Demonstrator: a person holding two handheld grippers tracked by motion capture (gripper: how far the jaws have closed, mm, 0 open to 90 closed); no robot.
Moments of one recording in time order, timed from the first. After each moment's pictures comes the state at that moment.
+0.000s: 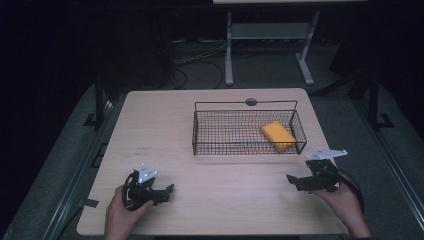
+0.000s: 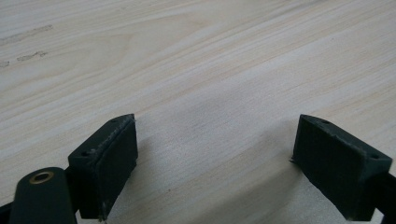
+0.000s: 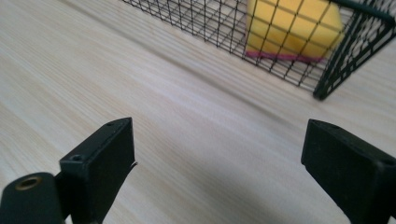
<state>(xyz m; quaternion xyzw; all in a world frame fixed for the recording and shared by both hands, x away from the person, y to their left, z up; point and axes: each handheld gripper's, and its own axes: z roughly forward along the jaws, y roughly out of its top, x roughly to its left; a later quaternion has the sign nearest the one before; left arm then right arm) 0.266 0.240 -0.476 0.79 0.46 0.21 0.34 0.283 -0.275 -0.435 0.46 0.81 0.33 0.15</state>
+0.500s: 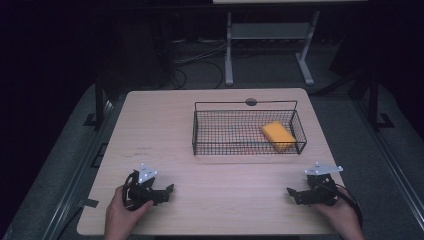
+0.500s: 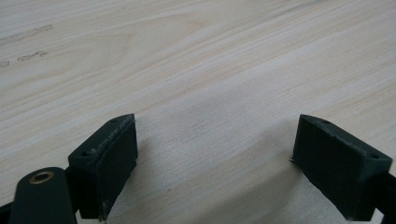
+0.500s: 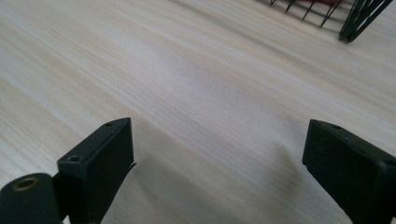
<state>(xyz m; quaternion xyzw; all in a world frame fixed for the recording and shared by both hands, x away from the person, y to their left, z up) 0.266 0.240 -0.476 0.79 0.47 0.21 0.34 0.263 -0.274 -0.471 0.46 0.82 0.31 0.17</state>
